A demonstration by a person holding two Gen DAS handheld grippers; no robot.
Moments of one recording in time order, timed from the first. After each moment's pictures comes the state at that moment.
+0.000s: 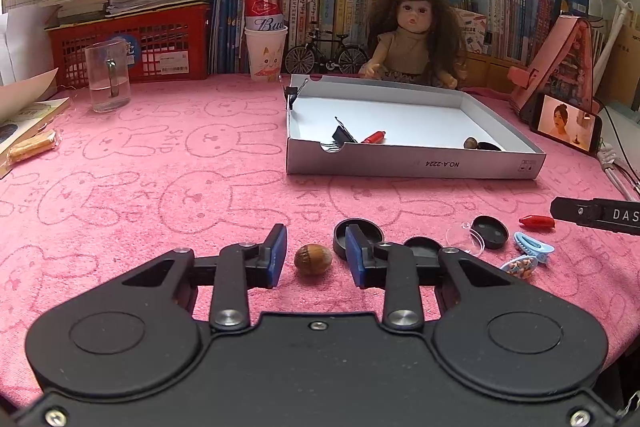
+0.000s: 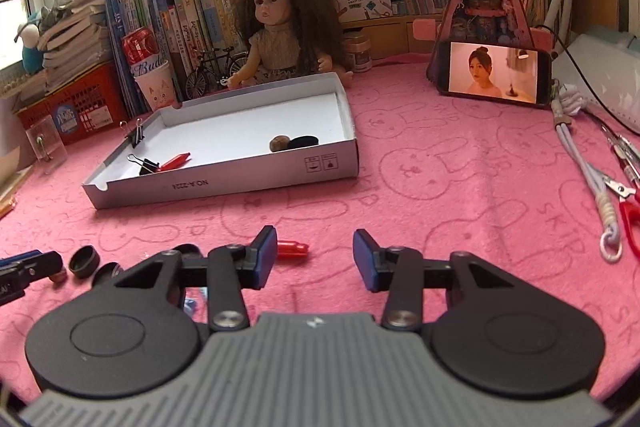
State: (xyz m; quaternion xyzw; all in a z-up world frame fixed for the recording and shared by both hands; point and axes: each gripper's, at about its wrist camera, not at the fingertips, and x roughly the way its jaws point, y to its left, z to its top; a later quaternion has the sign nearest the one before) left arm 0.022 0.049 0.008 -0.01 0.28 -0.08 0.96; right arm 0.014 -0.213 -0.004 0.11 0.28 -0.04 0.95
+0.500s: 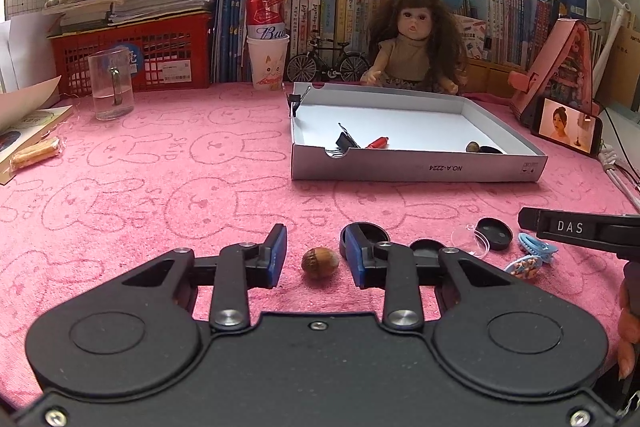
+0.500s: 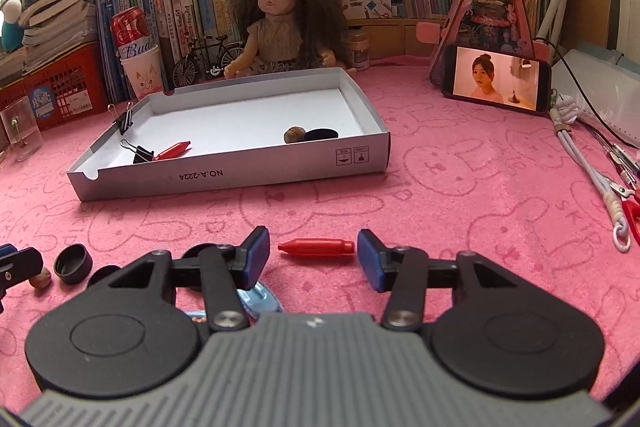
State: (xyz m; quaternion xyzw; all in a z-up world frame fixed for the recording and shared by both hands) left arm 0.019 0.053 0.005 -0.01 0.27 -0.08 0.96; right arm 0.035 -0.167 -0.016 0.06 0.29 -0.10 0.95
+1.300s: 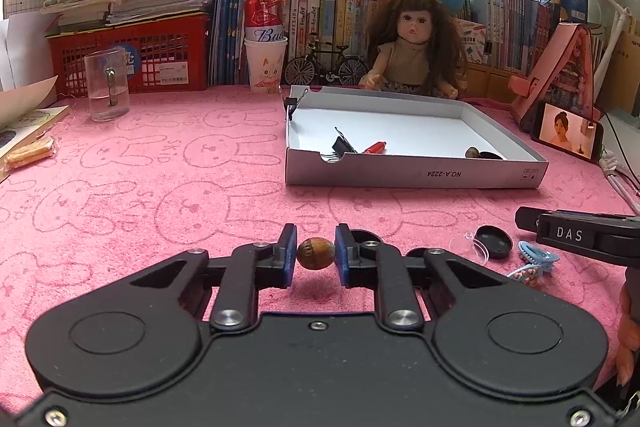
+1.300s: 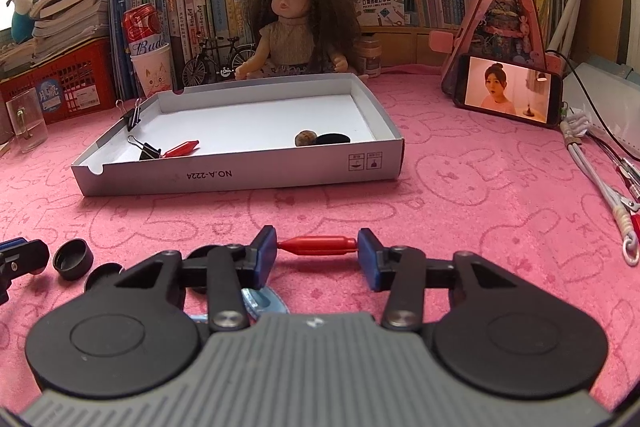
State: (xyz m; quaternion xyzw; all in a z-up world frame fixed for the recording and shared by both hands) left arm 0.026 0.048 0.002 -0.01 0.26 -0.08 0.96; right arm 0.037 -0.164 -0.016 0.04 0.27 -0.08 0.96
